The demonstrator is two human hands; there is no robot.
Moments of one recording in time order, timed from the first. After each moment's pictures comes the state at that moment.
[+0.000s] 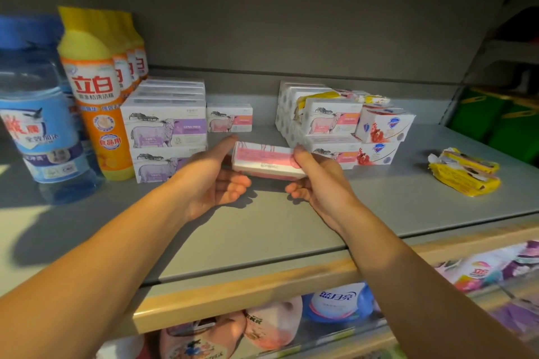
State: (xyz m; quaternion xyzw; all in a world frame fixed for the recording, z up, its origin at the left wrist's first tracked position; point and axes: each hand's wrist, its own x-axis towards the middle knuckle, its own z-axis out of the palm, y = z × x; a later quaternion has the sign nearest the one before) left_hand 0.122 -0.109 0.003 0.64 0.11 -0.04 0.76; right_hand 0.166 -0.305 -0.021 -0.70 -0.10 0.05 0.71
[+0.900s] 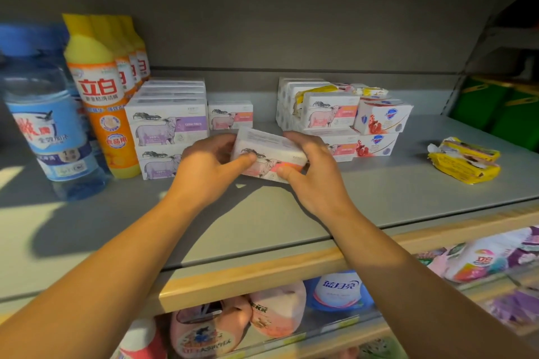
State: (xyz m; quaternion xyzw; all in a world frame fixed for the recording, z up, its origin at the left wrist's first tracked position) left_hand 0.110 -0.105 -0.006 0.85 -0.06 0.25 0.46; right_hand 0.149 -0.301 -0.022 -0.82 -0.23 -0.20 0.49
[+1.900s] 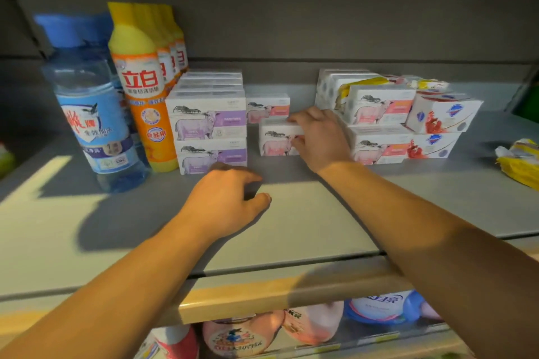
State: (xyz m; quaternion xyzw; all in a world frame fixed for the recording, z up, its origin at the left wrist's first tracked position) left_hand 0.090 -0.072 -0.031 0.97 -0.04 0.15 0.19; right_hand 0.234 -0.241 -0.012 -0.91 -0.27 -0.26 0.18
